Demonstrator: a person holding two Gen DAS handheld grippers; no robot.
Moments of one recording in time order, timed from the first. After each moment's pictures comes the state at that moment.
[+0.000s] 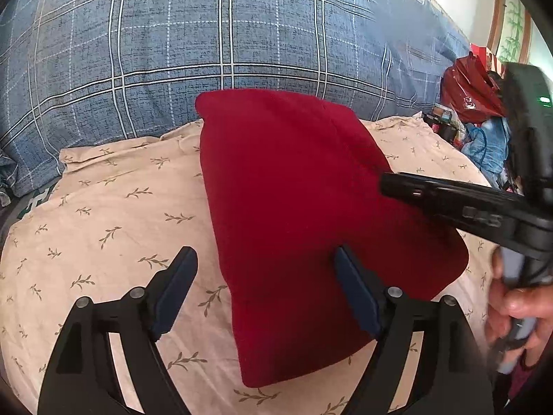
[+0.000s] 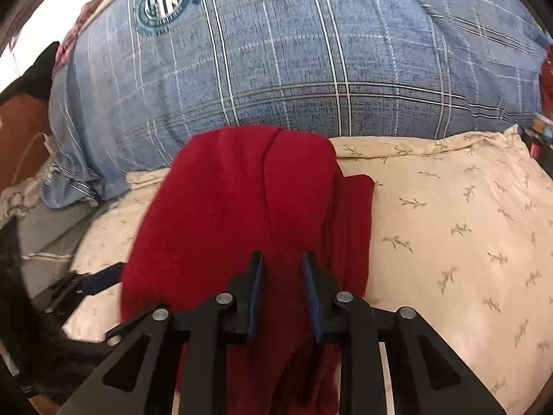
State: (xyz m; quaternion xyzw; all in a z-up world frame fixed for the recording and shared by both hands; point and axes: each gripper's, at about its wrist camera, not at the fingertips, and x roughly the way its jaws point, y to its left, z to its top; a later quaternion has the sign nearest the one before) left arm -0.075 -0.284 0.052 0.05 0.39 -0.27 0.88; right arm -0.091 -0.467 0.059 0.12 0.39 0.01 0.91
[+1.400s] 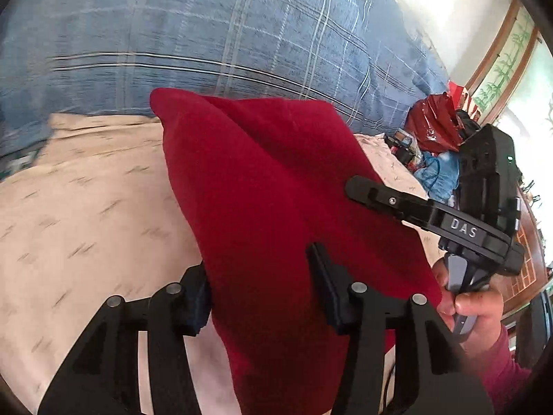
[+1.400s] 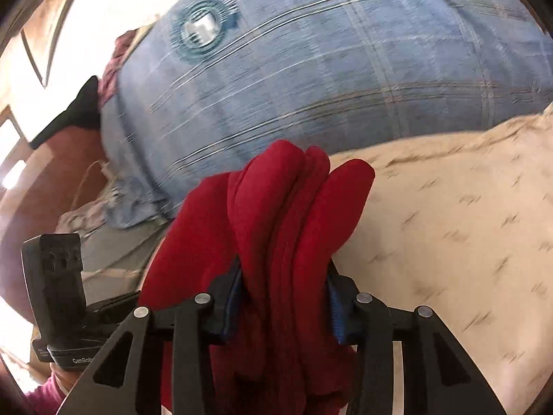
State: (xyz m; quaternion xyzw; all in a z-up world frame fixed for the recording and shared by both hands) left arm -0.092 -0.225 0.083 -0.05 0.43 -0.33 0.84; right arm -0.103 -0.451 0.076 0.22 0.37 0.13 0.90
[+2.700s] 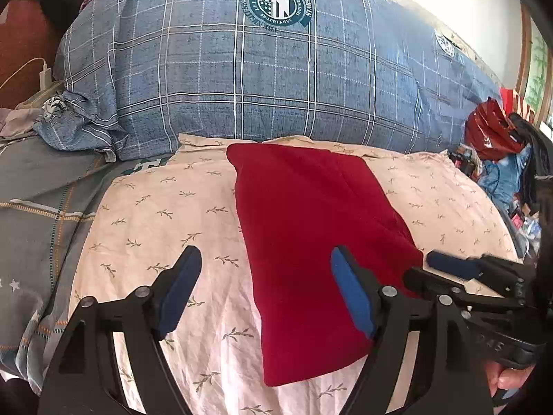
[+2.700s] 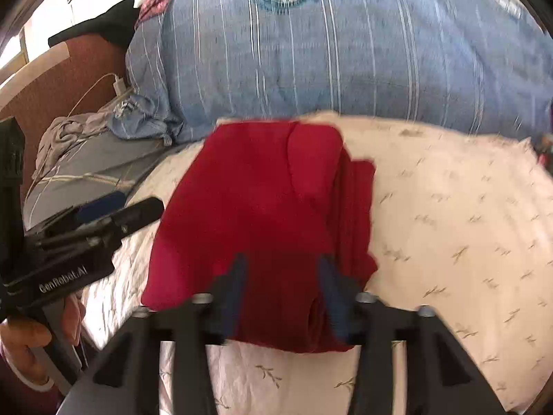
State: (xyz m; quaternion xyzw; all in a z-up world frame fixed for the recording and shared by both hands) left arm -0.176 -0.170 0.086 0.00 0.34 -0.16 0.93; right arm -0.207 -0.352 0.082 0.05 0.38 0.07 0.92
